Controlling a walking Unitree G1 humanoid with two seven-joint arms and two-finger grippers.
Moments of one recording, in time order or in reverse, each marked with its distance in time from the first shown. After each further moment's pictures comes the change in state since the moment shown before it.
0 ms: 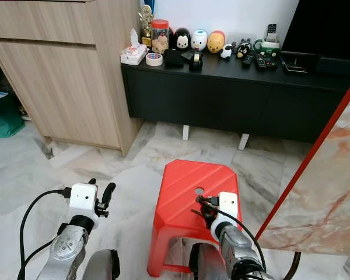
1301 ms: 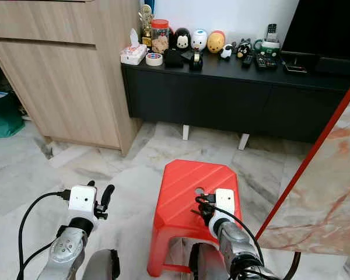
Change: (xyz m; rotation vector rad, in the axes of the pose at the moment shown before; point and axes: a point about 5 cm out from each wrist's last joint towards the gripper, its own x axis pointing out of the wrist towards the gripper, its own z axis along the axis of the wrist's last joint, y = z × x) left arm -0.003 0.001 -0.003 0.007 0.013 0.008; right arm 0.004 0.006 0.009 -0.065 0.005 0.024
